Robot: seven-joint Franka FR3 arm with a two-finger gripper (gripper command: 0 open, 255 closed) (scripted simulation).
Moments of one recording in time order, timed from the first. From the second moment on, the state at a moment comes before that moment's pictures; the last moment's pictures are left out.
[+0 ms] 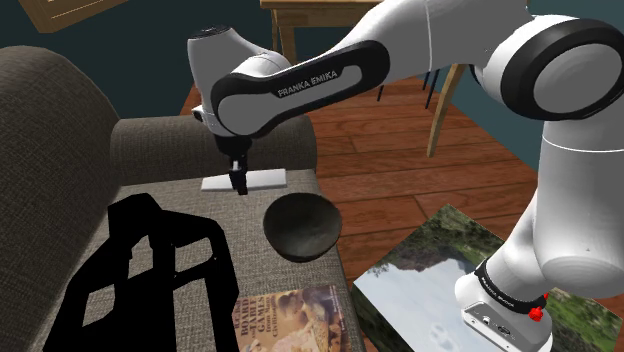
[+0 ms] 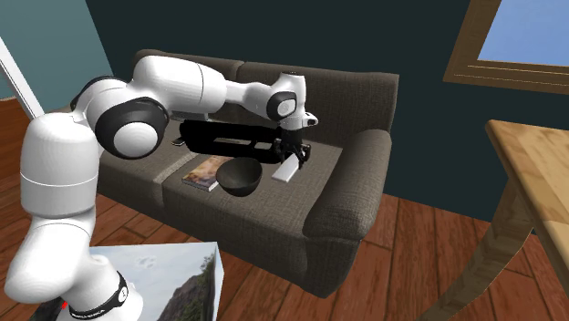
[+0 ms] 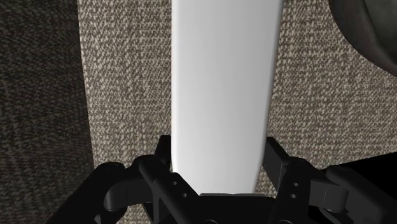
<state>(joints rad) 0.36 0.43 0.33 -1.56 -0.15 1.96 -0.36</state>
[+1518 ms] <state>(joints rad) 0.36 0.21 0.37 -1.63 -0.08 1.83 -0.33</state>
